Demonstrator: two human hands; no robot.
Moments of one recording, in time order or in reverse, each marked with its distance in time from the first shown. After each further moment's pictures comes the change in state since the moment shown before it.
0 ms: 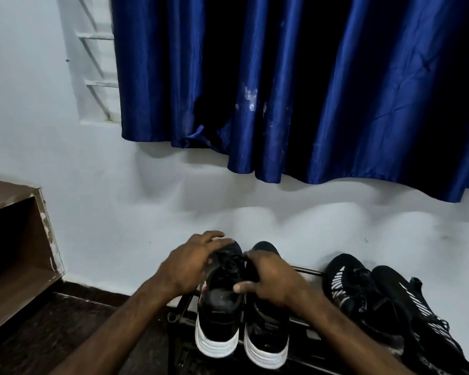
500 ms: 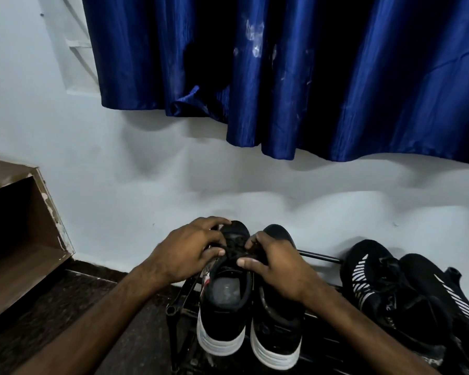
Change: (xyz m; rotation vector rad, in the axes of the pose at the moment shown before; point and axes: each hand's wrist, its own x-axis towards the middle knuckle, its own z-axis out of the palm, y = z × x) left_hand 0.017 -0.025 0.008 0.069 -0.014 0.081; right_hand 0.025 0.024 0.025 0.238 0.112 -0.011
